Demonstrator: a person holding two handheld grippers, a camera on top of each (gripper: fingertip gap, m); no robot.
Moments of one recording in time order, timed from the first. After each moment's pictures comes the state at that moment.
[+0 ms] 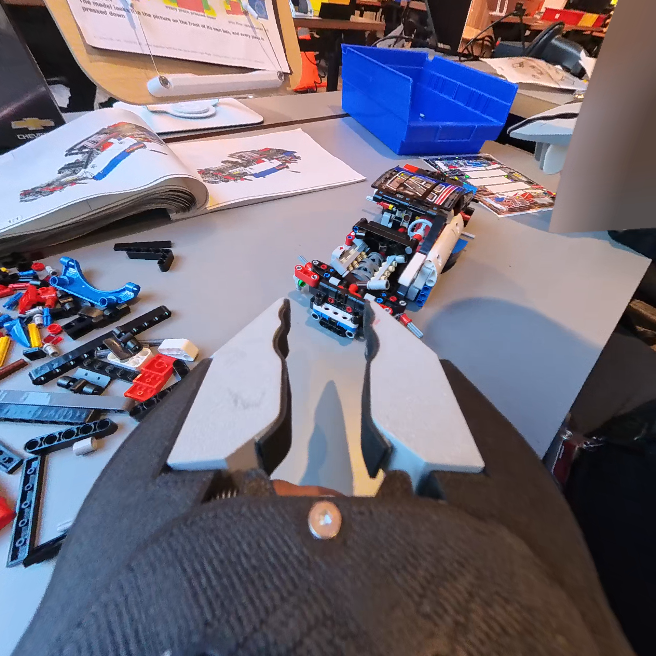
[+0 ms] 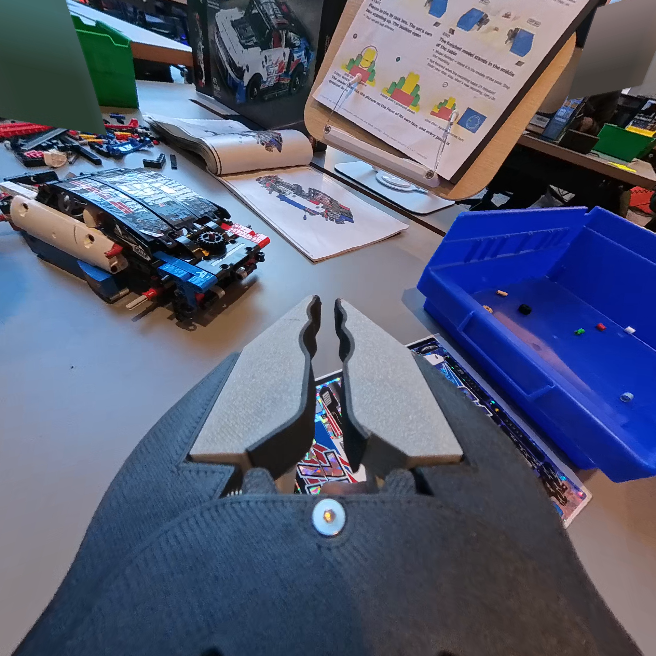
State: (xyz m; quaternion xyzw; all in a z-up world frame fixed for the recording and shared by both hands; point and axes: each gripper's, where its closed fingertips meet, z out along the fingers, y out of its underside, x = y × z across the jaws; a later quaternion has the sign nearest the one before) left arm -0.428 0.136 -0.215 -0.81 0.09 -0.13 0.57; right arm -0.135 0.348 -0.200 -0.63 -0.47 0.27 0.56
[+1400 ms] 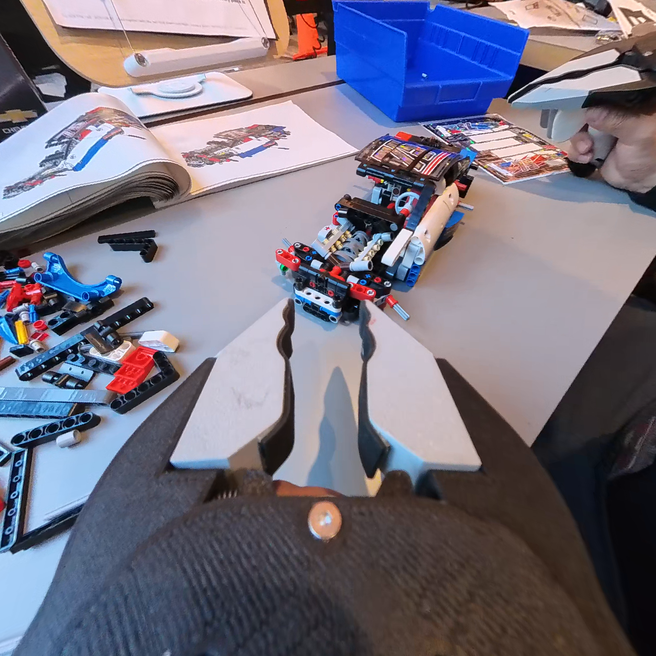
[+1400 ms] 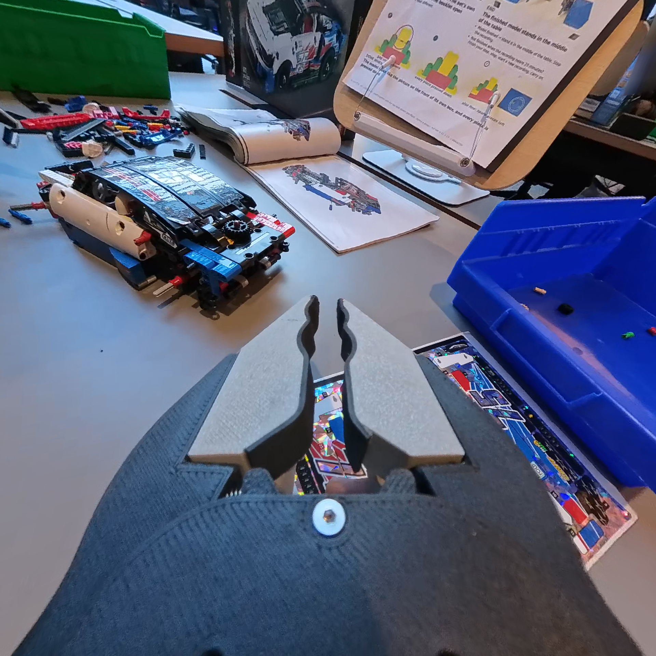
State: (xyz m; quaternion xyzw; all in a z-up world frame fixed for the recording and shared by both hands) left arm -0.412 0.129 -0.224 -0.82 0.11 -0.10 0.55; right arm -0.142 0.338 -0.211 -0.62 -0.49 0.29 0.53
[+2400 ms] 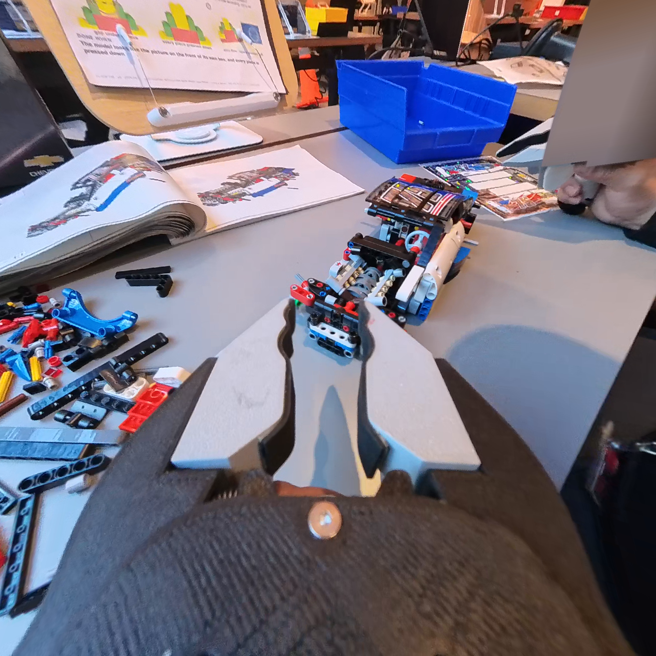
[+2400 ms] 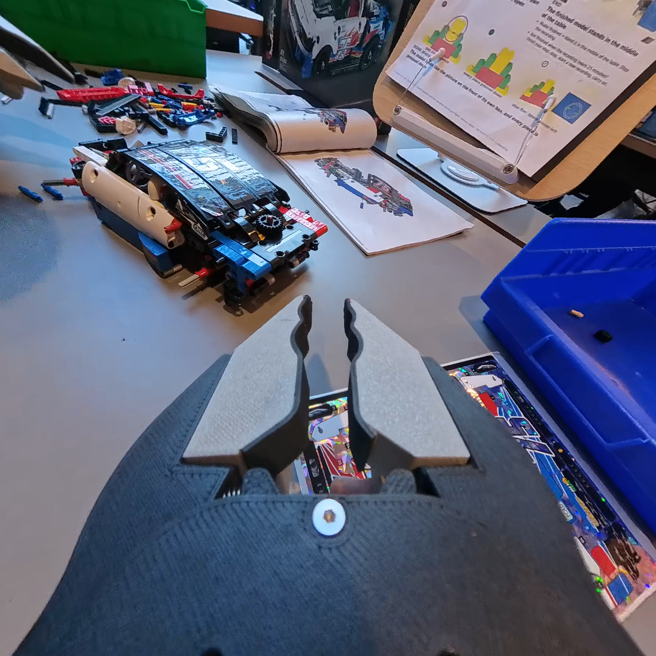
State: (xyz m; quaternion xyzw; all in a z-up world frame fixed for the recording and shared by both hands) left arm -0.419 0.148 -0.209 -0.79 0.11 -0.10 0.59; right arm -0.159 0.323 -0.218 -0.60 -0.54 0.29 0.51
